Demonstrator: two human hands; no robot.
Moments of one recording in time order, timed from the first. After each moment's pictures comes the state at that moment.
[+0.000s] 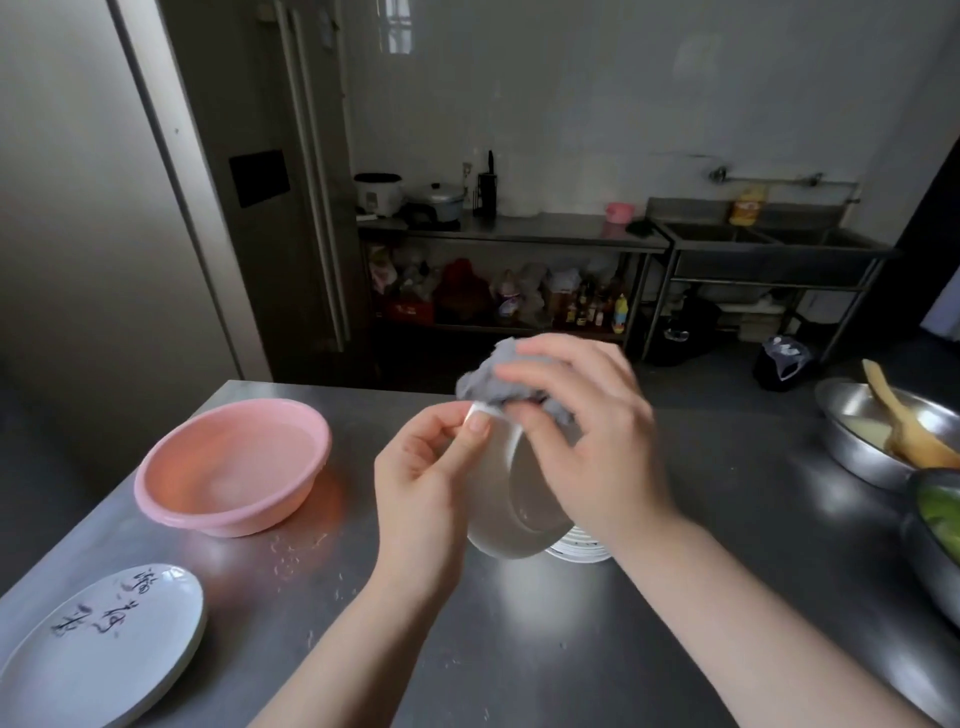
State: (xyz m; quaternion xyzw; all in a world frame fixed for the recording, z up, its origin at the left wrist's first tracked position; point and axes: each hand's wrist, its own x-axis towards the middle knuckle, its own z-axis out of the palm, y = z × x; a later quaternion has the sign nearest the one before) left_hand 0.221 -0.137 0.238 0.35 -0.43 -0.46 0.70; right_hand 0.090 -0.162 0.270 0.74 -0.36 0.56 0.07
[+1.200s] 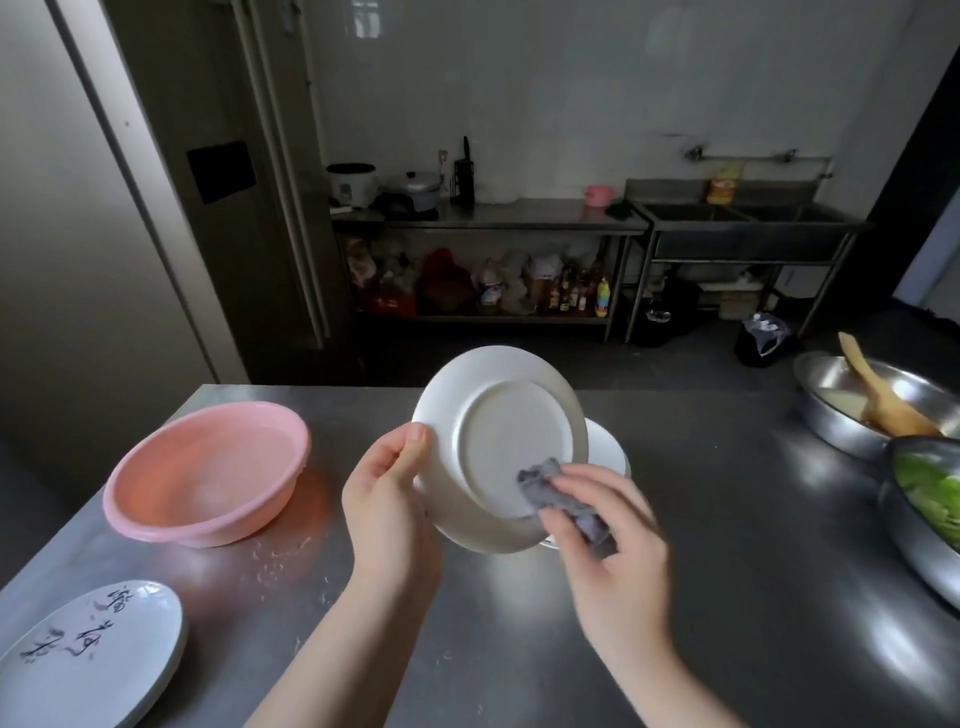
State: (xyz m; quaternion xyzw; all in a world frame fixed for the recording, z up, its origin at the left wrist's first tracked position) left_hand 0.223 -0.159 0.208 0.43 -0.27 -0.50 0.70; right_hand 0.070 -0.122 0.169 0.59 -0.48 0.64 -0.09
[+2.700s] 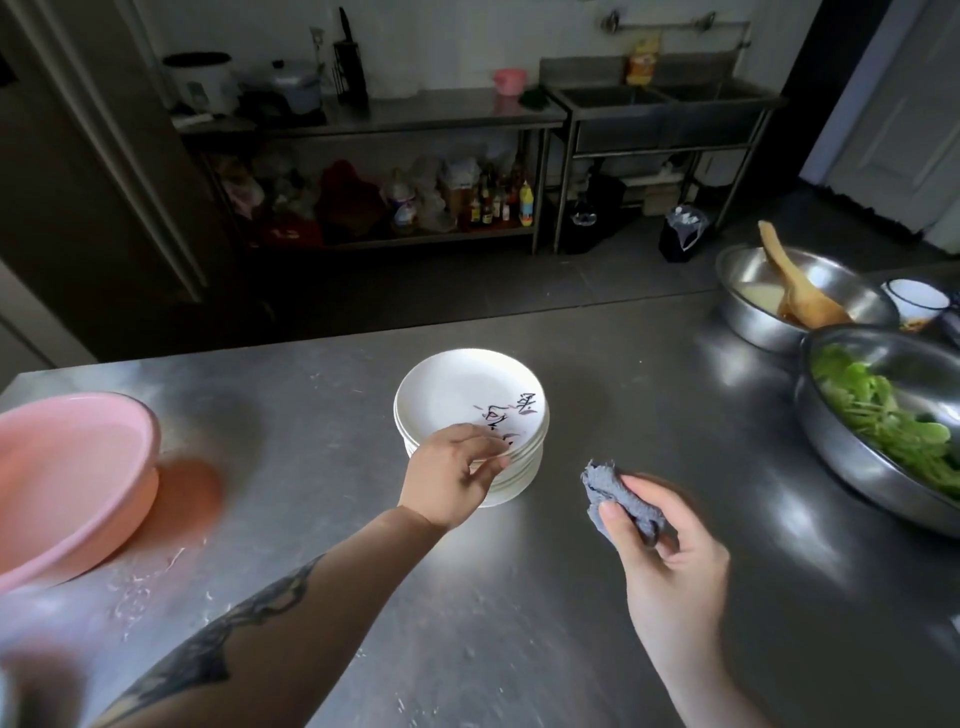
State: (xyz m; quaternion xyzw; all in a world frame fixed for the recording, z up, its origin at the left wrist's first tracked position) left_hand 0.119 -0.275 0.060 0.40 -0.83 -0.18 0.35; right_hand -0.036 -0.122 0.101 0.37 -0.57 0.70 -0.21
